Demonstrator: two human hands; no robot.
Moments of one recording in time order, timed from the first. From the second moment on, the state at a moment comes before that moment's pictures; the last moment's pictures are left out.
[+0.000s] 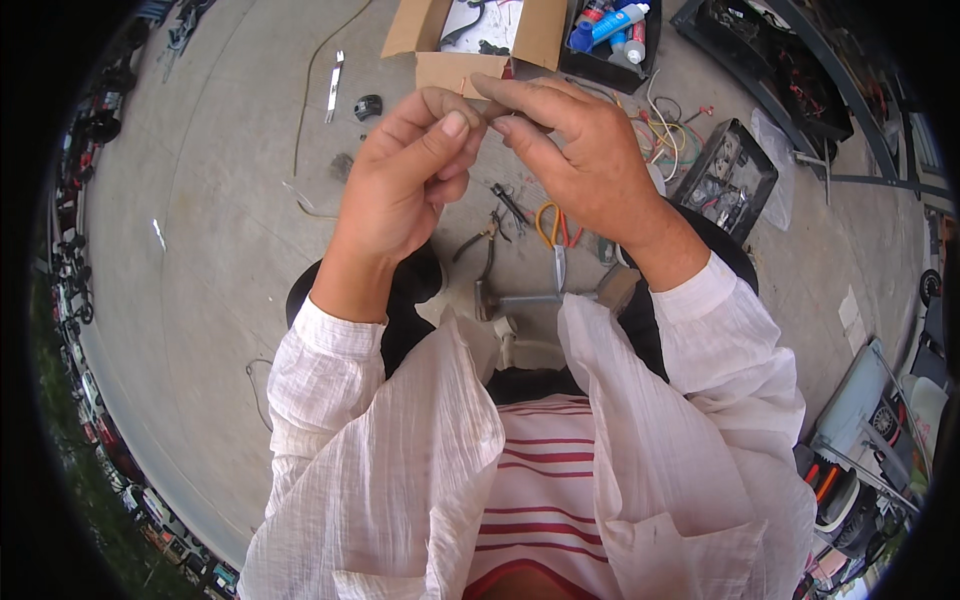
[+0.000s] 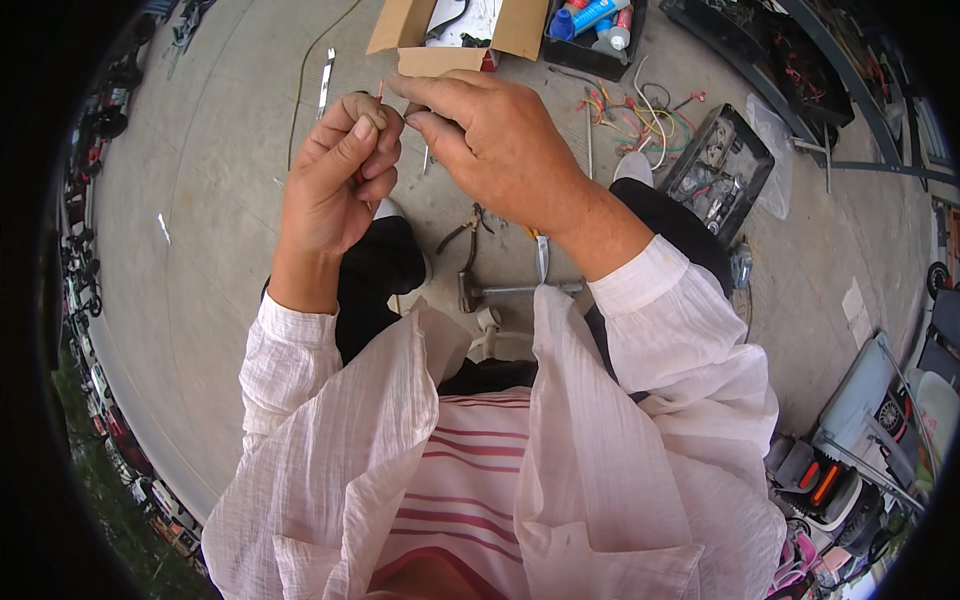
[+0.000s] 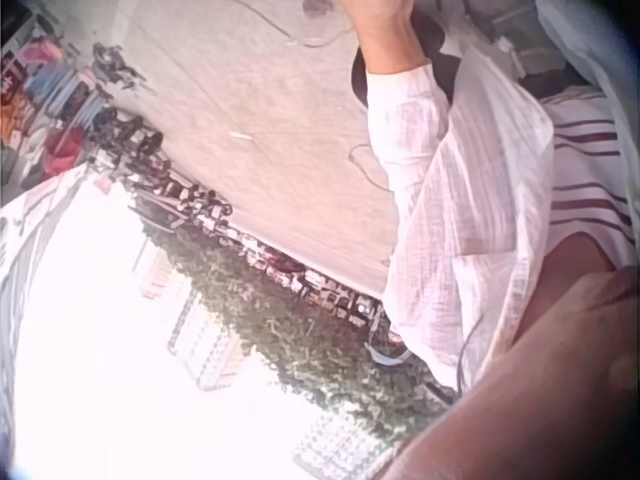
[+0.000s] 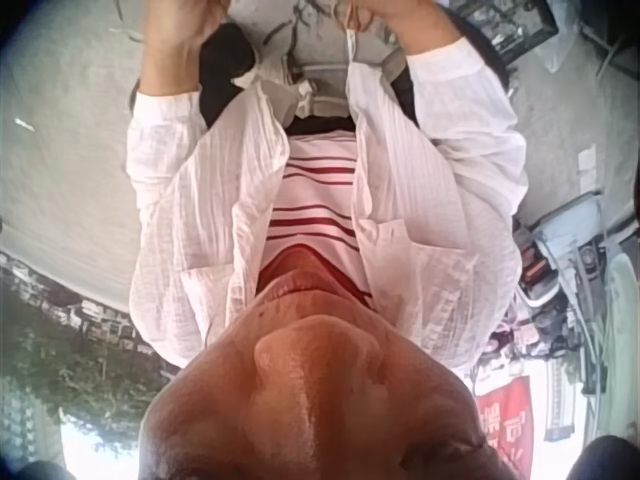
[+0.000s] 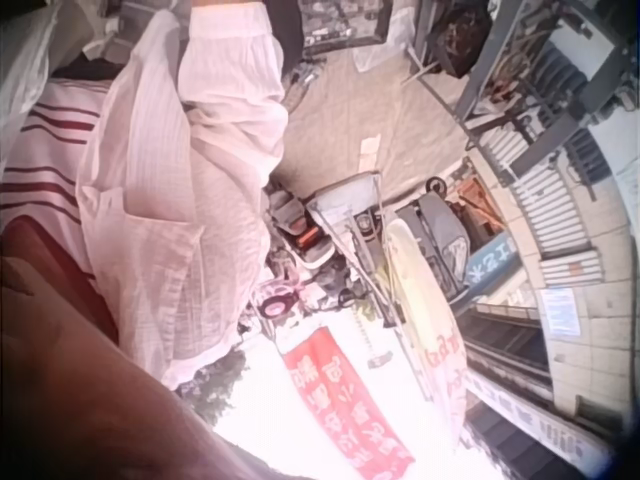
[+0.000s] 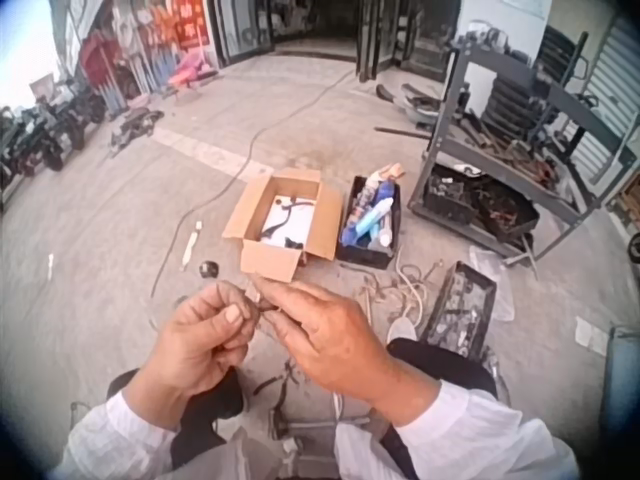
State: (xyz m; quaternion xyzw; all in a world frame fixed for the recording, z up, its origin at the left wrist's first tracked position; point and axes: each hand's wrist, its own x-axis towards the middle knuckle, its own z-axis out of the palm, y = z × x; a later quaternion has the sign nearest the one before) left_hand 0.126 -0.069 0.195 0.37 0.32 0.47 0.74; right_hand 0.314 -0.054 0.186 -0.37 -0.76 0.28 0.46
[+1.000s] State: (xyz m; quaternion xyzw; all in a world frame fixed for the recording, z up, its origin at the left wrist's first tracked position) left_hand 0.135 -0.069 0.202 0.40 0.33 0.39 0.76; right_hand 0.310 -0.041 0.182 -0.50 -0.64 0.27 0.52
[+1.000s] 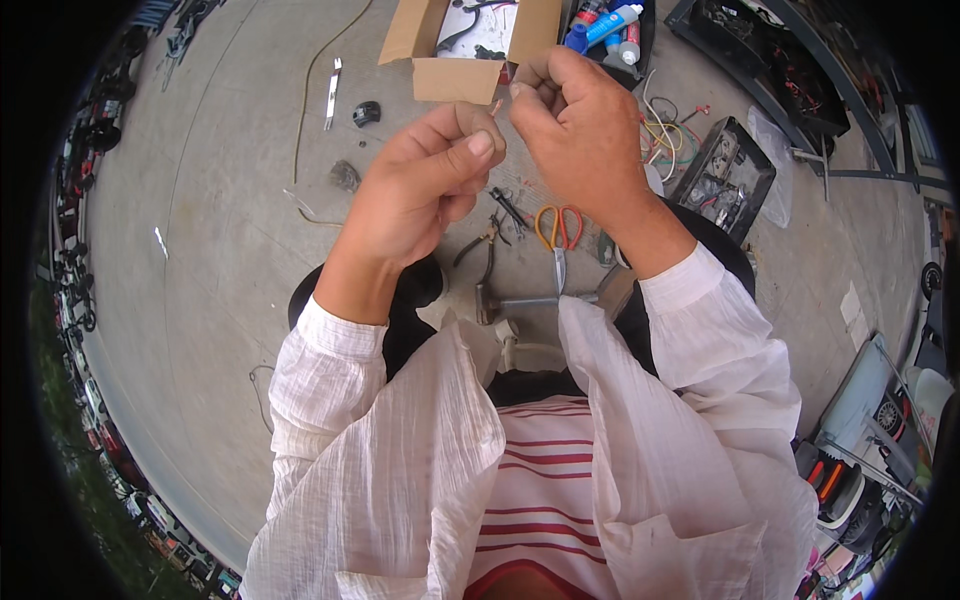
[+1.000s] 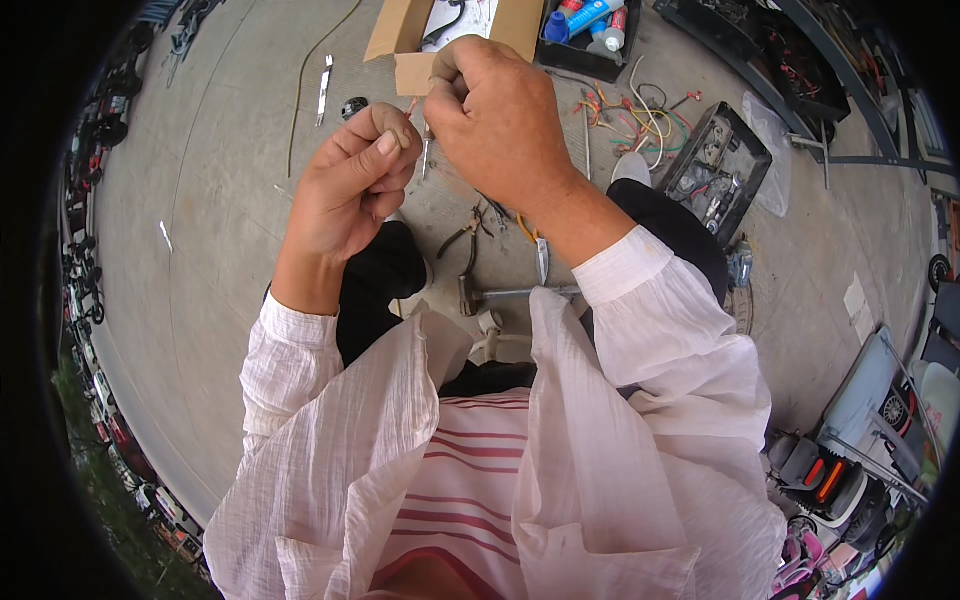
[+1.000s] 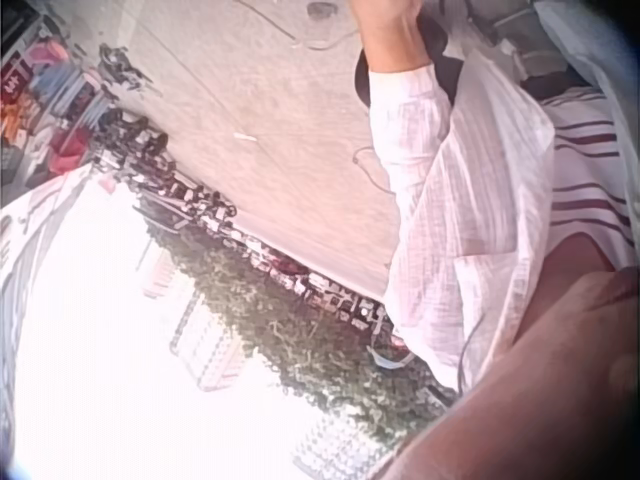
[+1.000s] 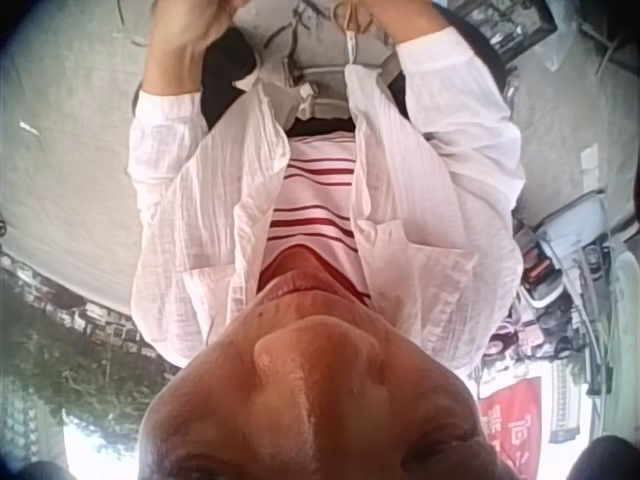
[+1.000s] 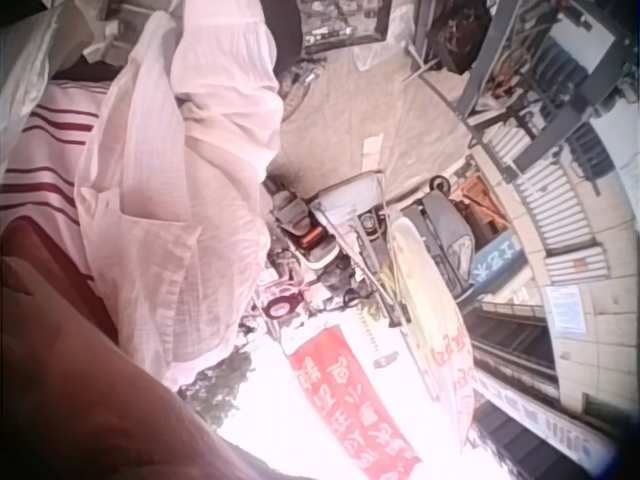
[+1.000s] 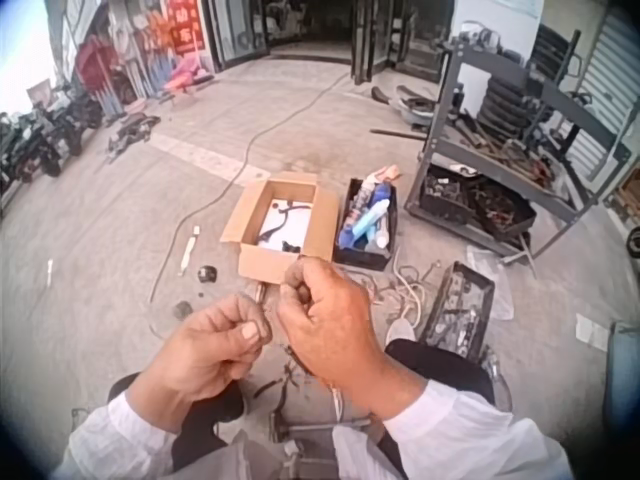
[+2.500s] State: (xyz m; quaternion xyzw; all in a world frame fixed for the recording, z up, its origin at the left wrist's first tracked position) left_hand 0.102 -0.053 0.187 0.39 0.41 0.51 0.65; right_hand 0.321 -0.051 0.176 -0.44 -0.67 0.33 0.50
